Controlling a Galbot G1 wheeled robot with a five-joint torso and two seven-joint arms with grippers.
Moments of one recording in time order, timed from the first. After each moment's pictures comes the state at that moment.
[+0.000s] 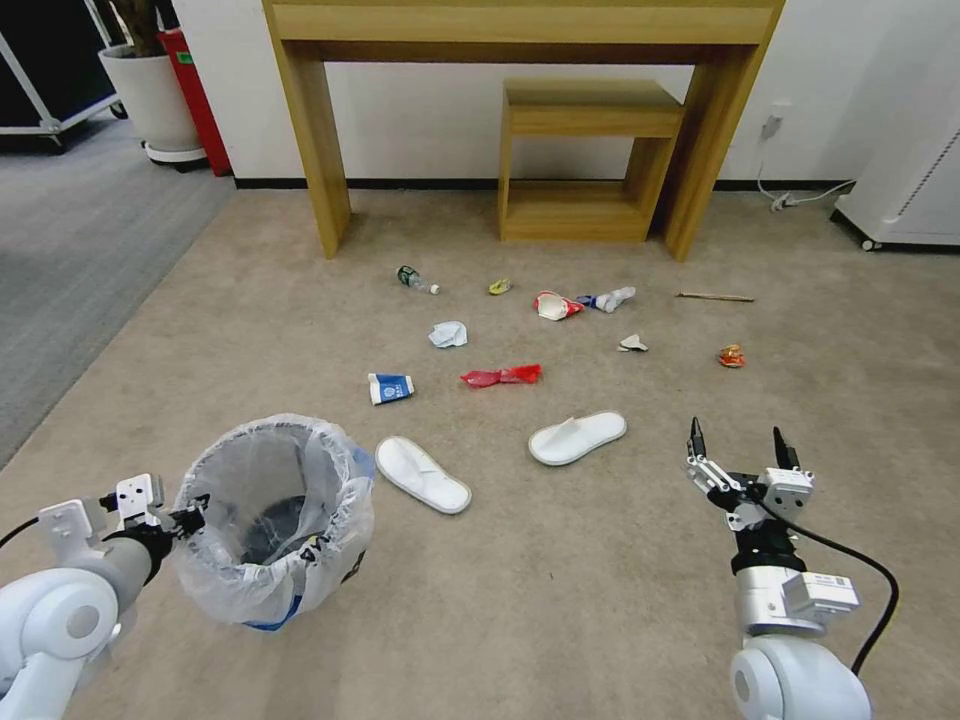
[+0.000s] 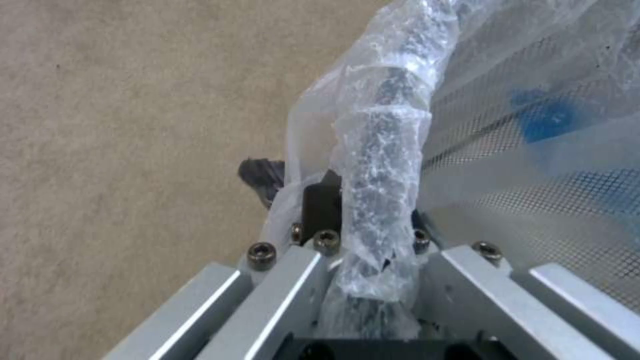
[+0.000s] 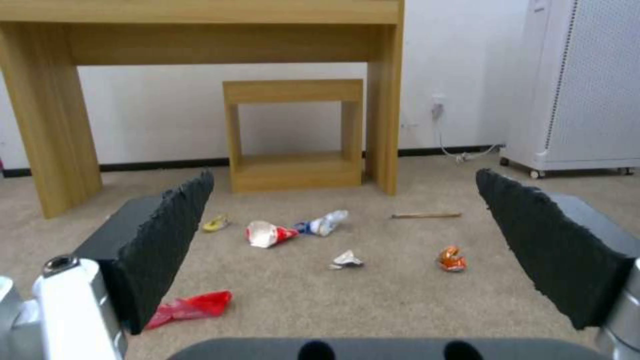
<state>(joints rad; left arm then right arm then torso) 1.49 -1.03 -0.89 -2.06 -1.00 0.73 -0.35 -1.56 1.48 0.68 2.11 0.16 0.12 0.06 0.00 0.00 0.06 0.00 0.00</state>
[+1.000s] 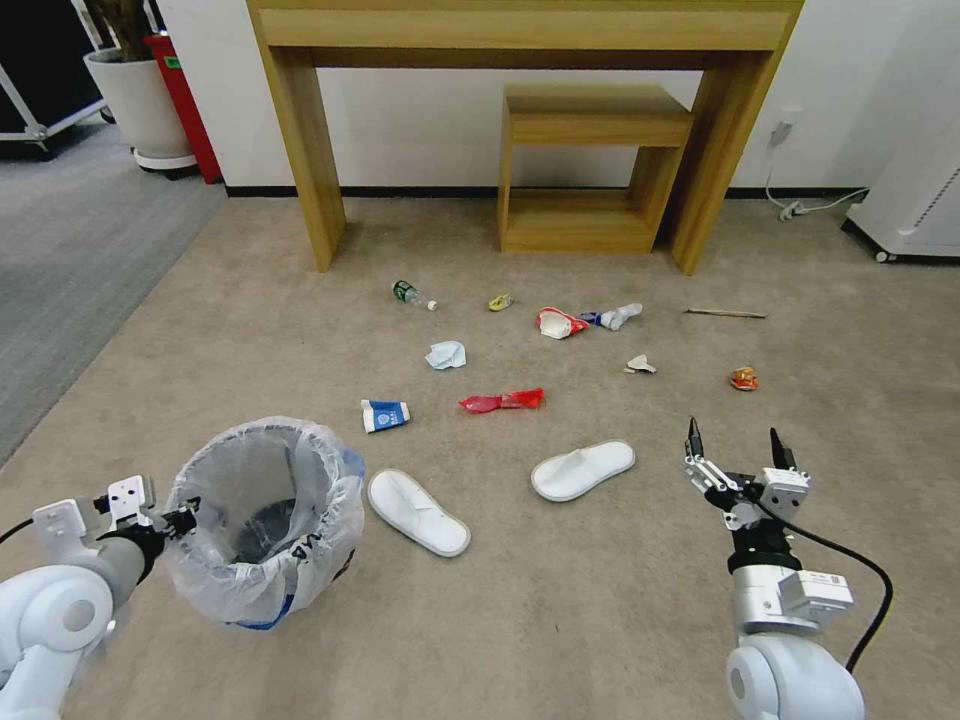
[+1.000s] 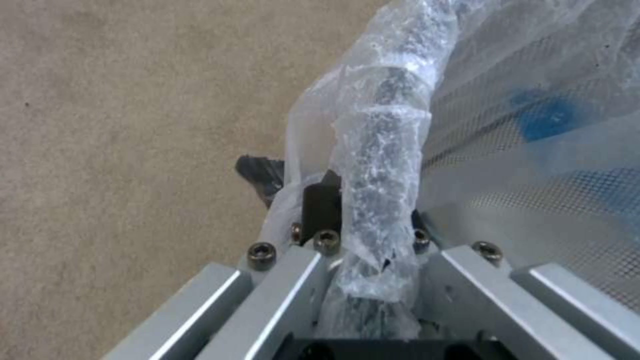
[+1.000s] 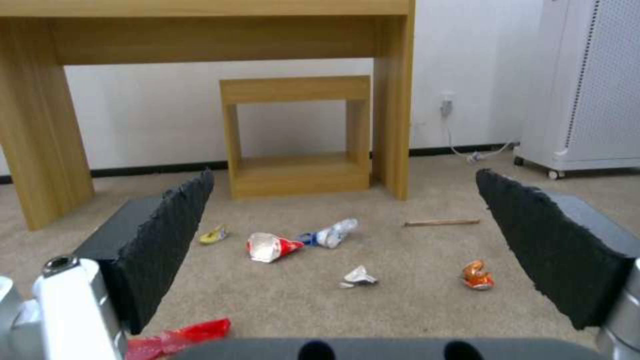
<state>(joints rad) 1.47 -1.02 -0.89 -2.00 -1.01 0.73 -0.35 -1.55 1.49 0.68 2.10 0.17 0.13 0.06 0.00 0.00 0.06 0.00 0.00</state>
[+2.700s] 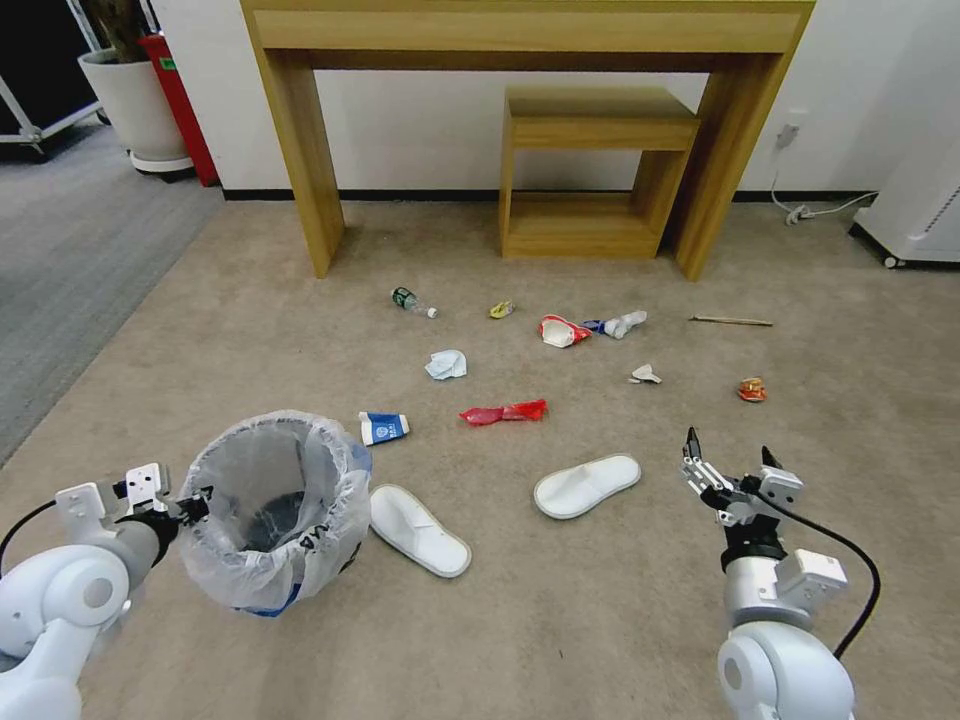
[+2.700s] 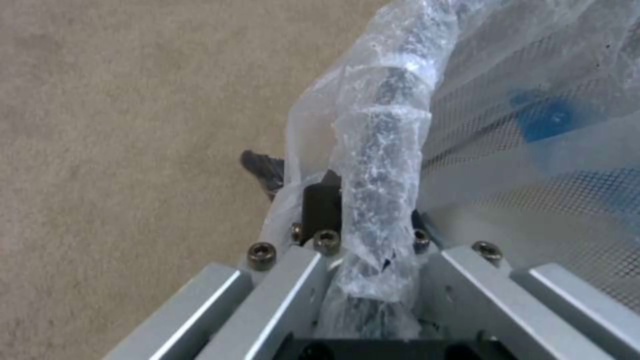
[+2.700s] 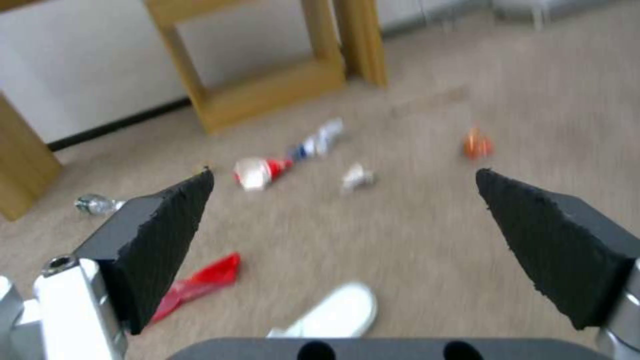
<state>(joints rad) 1.40 -0.99 -0.82 -1.95 -1.01 0.72 -0.35 -1.49 1.46 0.62 2.12 0.45 -0.19 0.31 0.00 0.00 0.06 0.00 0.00</state>
